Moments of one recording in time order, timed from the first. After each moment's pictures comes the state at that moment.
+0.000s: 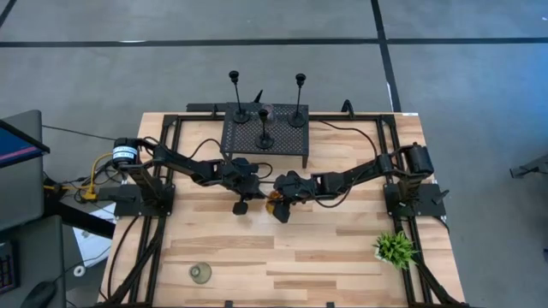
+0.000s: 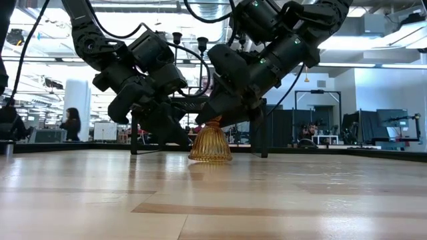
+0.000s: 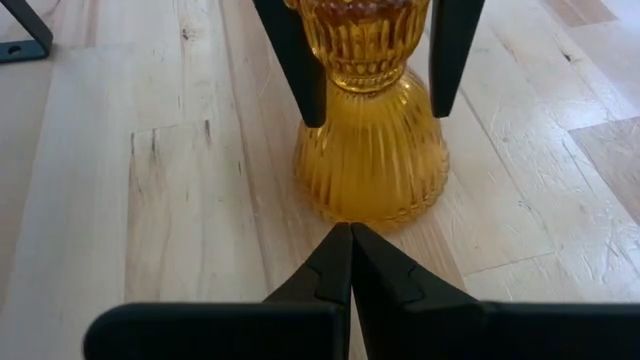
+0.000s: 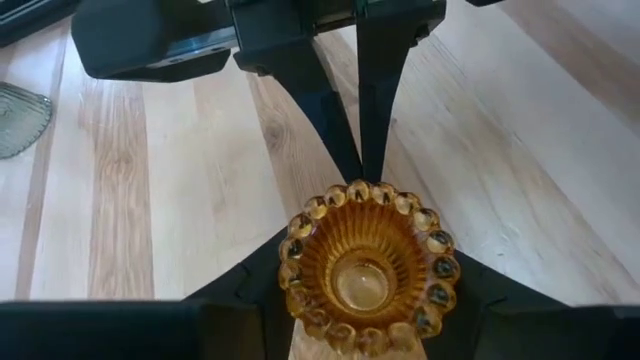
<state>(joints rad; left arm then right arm) 0.11 1.51 0.61 0.36 0.30 0.30 0.08 1.88 1.01 0.16 0.11 0.46</state>
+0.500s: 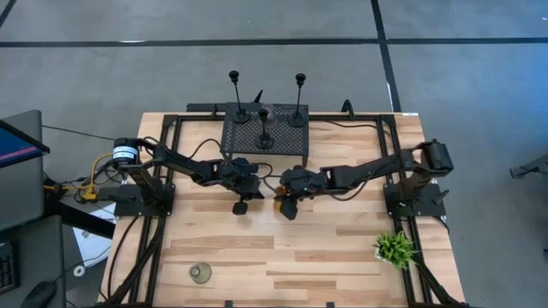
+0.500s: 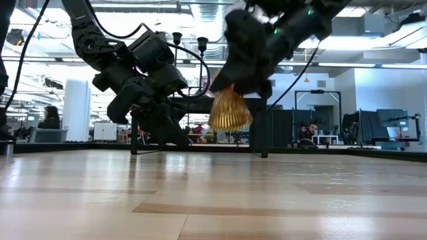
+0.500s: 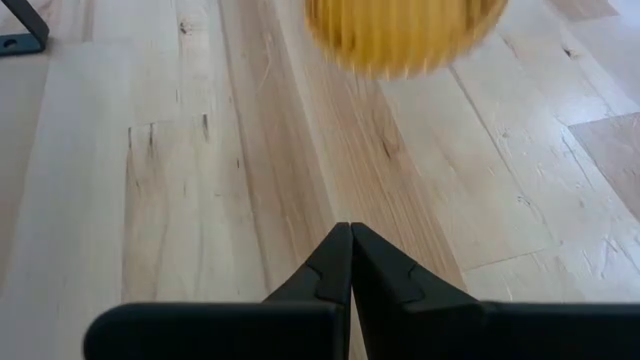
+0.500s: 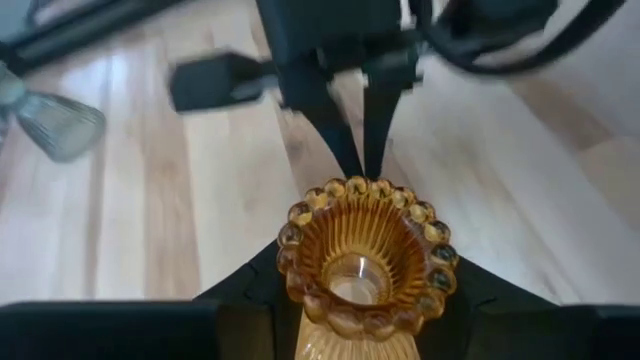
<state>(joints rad) 0.11 1.51 0.61 0.36 0.30 0.30 0.08 1.69 1.01 0.00 0.10 0.43</state>
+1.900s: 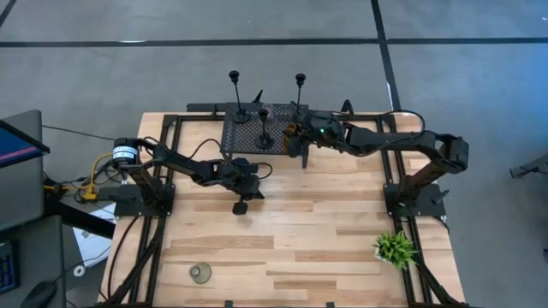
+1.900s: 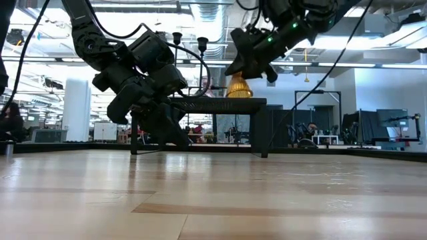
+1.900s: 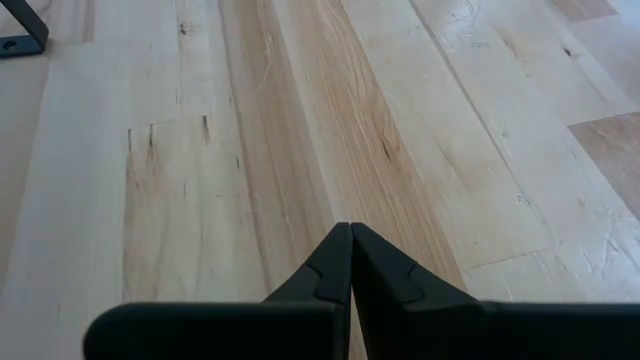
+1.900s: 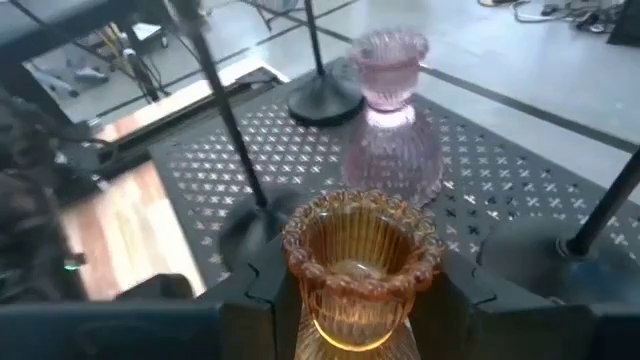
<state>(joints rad) 0.11 1.51 0.61 0.36 0.30 0.30 -0.33 1.53 1.01 0.10 0.18 0.28</state>
